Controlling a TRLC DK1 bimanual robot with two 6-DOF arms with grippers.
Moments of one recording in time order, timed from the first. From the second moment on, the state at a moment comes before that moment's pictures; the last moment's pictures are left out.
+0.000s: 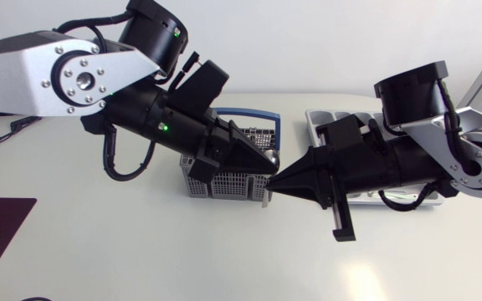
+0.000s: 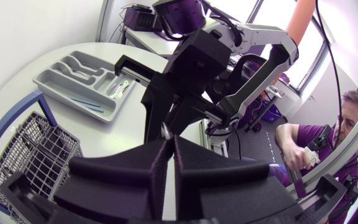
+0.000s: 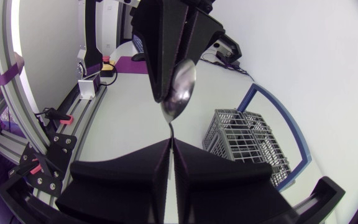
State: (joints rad) left arm -0.61 1.55 1.26 -0.56 0.91 0.35; right arm 0.41 1.24 0.79 -0.31 -0.86 -0.76
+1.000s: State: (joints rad) left arm -0.51 1.57 1.31 -0.47 0.65 0.24; right arm -0.03 1.24 0.72 -0.46 -0.67 -1.10
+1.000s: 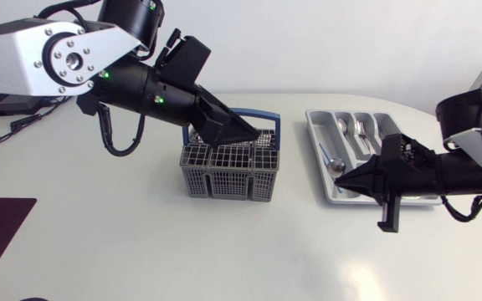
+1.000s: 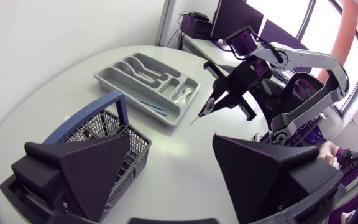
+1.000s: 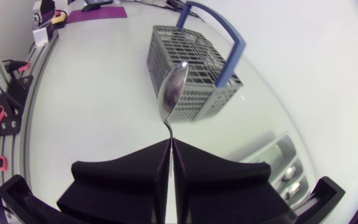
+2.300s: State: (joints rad) left arm -0.51 1.55 1.29 -0.62 0.47 0.26; right arm -0.20 1.65 0.62 0.18 0.11 -1.58
